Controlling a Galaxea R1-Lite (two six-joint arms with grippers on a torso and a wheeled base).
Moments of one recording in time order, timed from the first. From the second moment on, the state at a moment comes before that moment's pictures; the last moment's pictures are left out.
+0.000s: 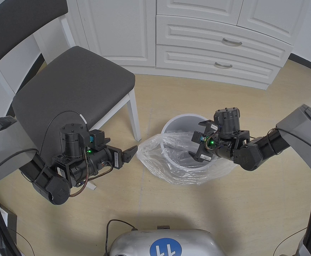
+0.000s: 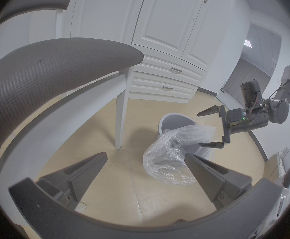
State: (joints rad) left arm -0.41 2.04 -0.71 -1.08 -0.08 -0.05; right arm 0.46 2.20 -1.21 -0.58 -0.10 -1.00
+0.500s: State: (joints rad) left arm -0.40 2.04 -0.72 -1.08 -0.08 -0.05; right arm 0.44 2.30 -1.37 -0.52 -0.09 -0.94
